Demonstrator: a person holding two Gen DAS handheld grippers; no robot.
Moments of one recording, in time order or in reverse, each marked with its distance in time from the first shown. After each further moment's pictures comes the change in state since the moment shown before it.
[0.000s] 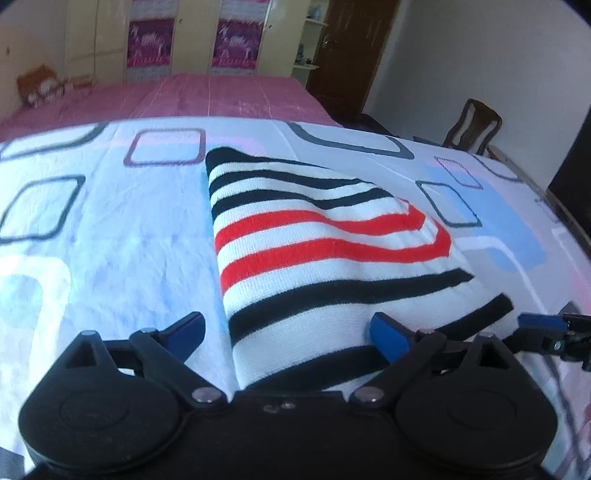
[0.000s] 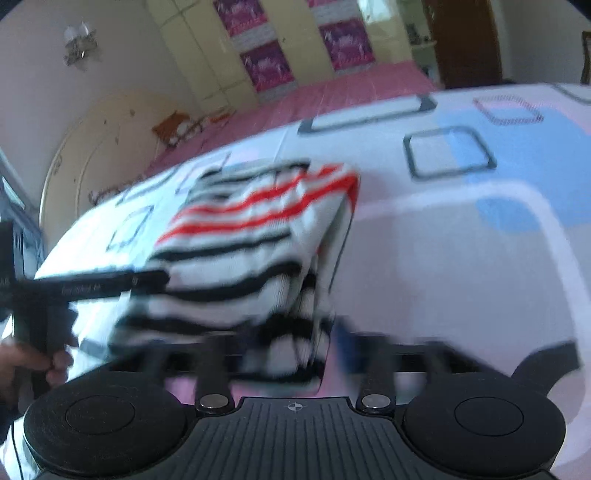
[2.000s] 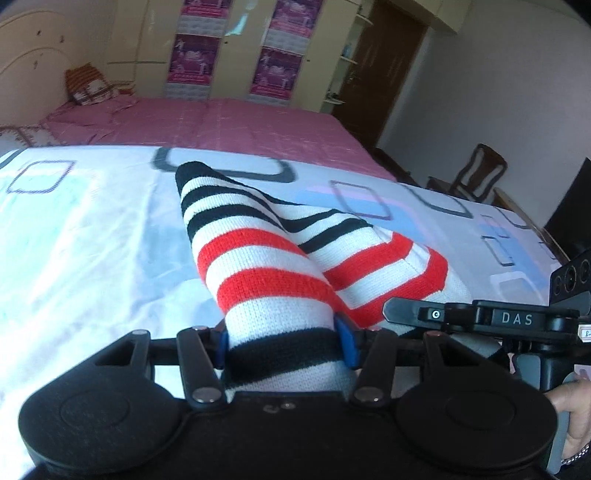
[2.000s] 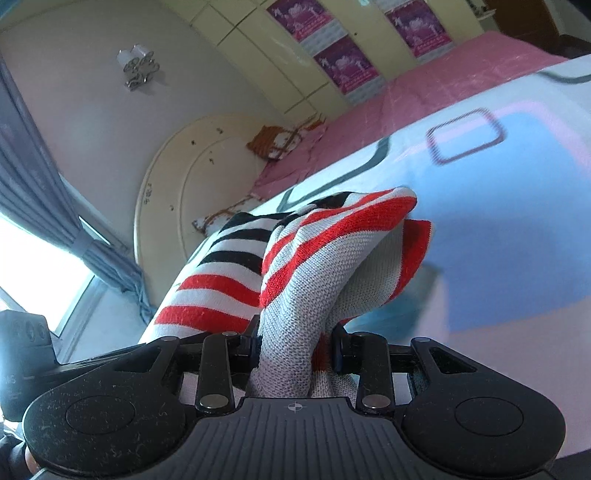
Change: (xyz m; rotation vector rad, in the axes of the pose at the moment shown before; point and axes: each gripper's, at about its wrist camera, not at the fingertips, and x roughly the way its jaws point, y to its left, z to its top) left arm -0.153 0.292 -0.003 -0.049 -0.087 -0.028; right arm 0.191 0.324 -0.007 0.145 0.004 0.331
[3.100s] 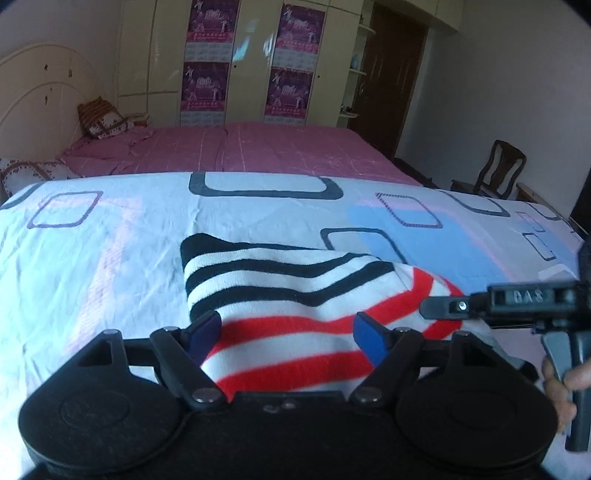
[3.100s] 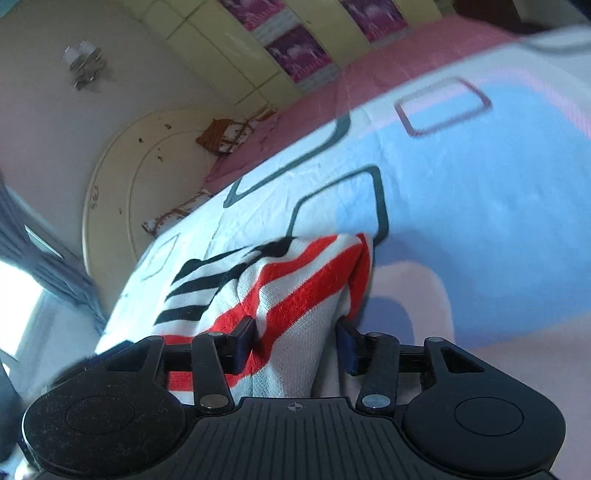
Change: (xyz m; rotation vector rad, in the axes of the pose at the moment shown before) left arm 0.022 0.048 0.012 0.092 -0.075 0.092; right arm 0.047 -0.008 0.014 -0.001 -0.006 -0.183
